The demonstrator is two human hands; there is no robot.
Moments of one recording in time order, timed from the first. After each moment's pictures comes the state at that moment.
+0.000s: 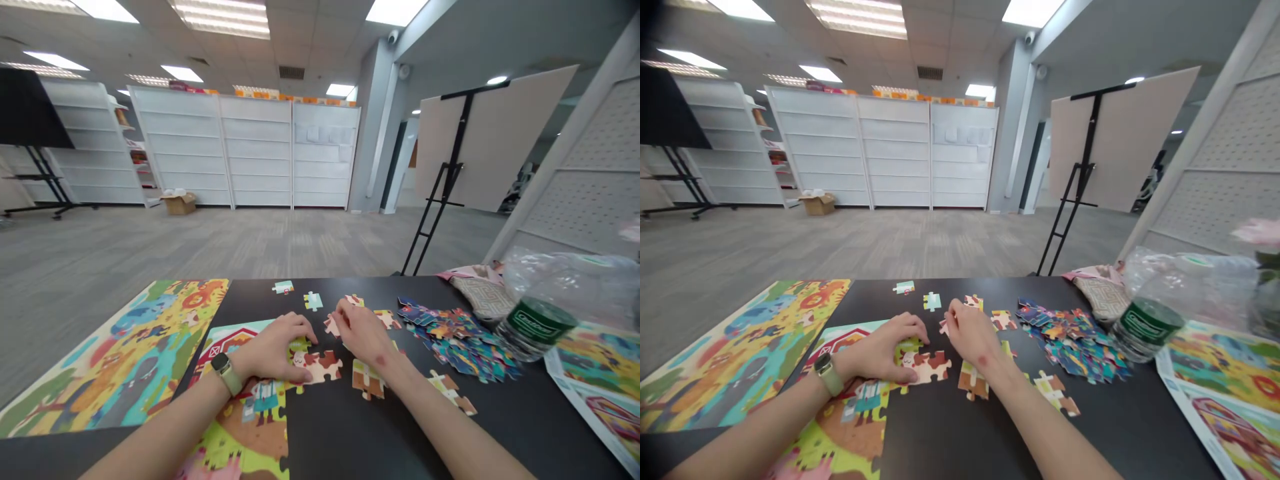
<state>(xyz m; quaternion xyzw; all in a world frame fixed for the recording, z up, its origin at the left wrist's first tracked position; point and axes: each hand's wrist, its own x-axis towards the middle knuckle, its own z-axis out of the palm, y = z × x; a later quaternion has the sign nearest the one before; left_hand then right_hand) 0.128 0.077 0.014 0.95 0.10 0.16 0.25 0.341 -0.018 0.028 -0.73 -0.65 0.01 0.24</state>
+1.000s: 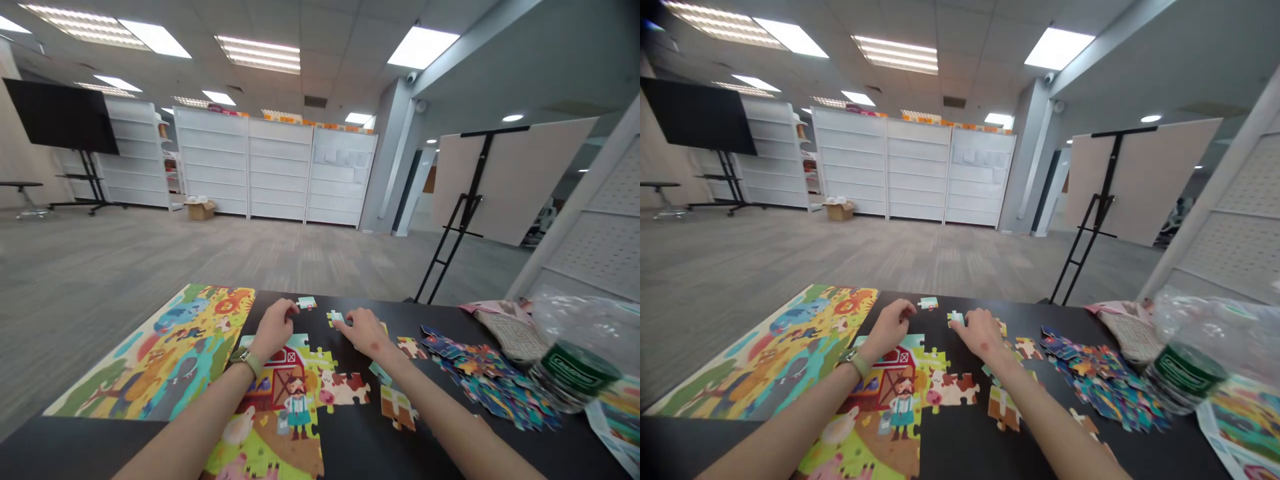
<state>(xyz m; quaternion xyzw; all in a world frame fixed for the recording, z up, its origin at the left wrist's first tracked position) 0.100 0.146 -0.013 0.82 0.35 0.41 0.21 0.334 0.052 0.020 -0.79 -0.60 0.02 0.16</state>
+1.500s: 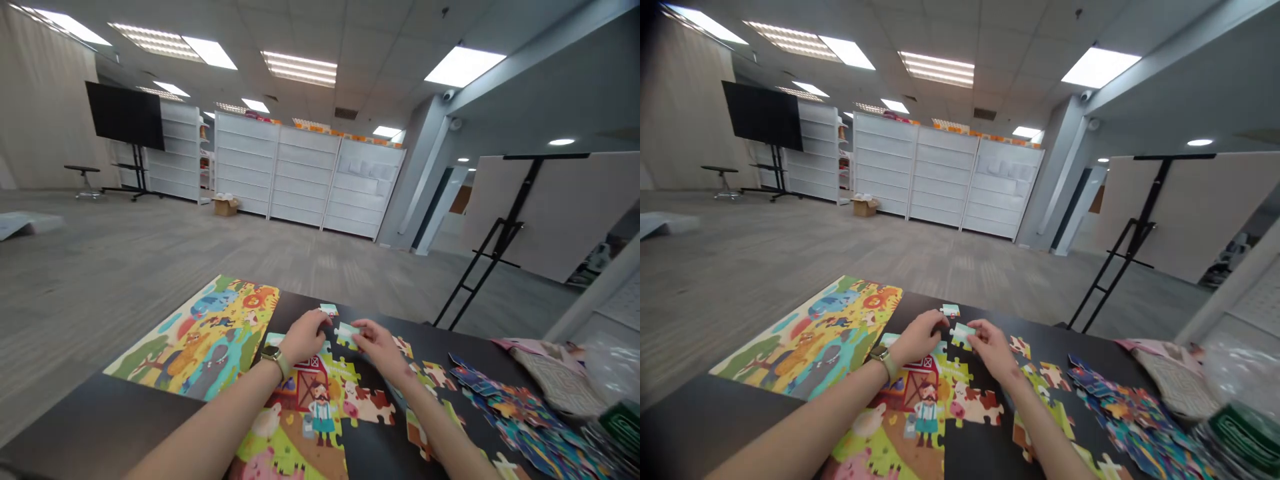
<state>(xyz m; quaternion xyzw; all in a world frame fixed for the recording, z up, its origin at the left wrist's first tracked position) 0.105 0.134 -0.009 0.87 0.30 0.34 0.21 0.320 0.065 -0.010 -0.61 -0.64 0.25 0.40</state>
